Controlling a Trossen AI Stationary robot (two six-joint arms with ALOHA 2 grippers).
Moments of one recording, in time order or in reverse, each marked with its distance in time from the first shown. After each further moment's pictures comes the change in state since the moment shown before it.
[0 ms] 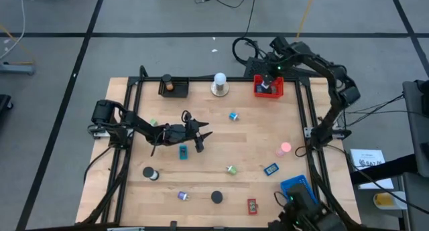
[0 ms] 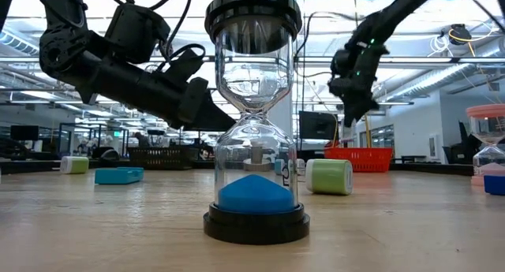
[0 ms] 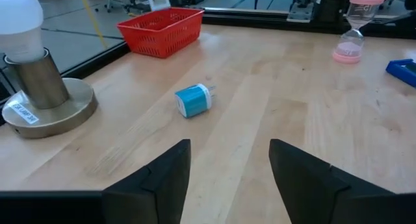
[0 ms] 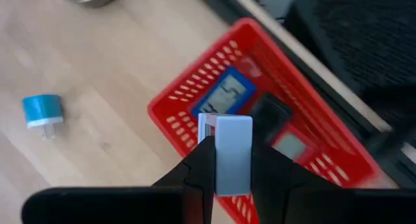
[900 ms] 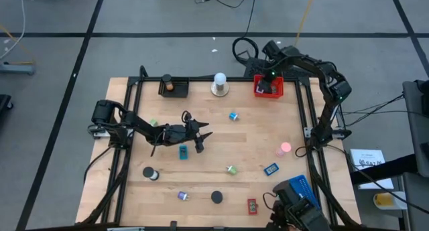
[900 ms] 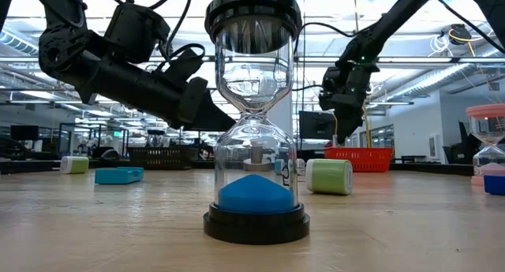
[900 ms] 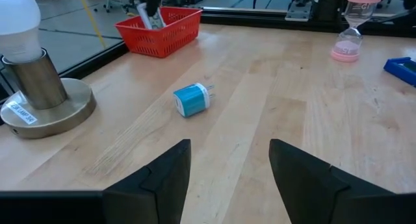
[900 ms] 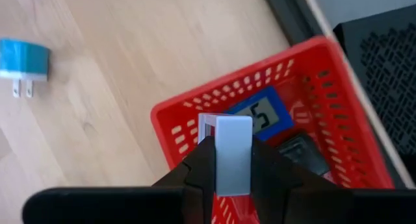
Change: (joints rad) left arm 0.000 0.000 0.000 -0.003 0.000 0.002; right arm 0.030 0.121 -0.023 0.080 -0.056 -0.278
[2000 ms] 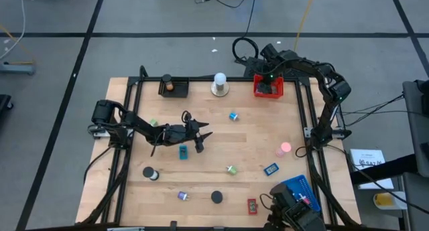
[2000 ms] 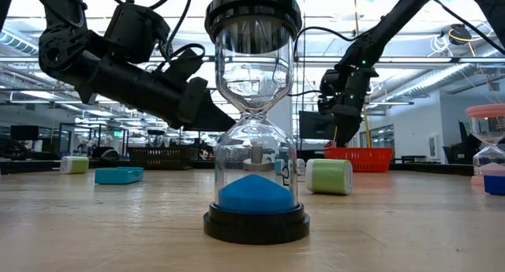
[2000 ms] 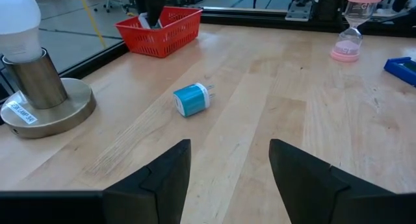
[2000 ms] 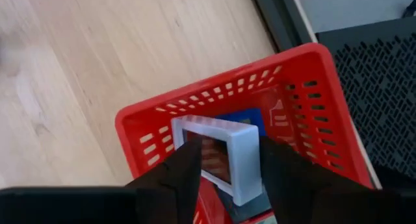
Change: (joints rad) left arm 0.000 0.000 0.000 0.000 0.000 -0.001; right arm 0.026 -0.001 -0.065 0.122 0.086 -0.044
